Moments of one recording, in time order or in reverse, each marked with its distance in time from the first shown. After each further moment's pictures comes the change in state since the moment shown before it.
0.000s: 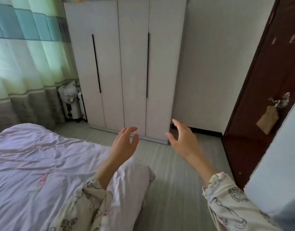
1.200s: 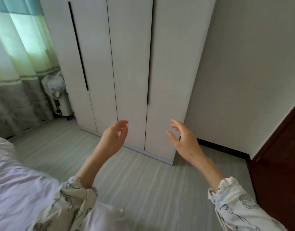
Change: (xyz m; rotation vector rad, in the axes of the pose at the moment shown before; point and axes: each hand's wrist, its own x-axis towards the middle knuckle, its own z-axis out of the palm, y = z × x) left_hand 0.523 -0.150 0.214 -0.067 0.065 -0.166; right_hand 0.524 0.260 0.165 0.255 -0.143 -0.065
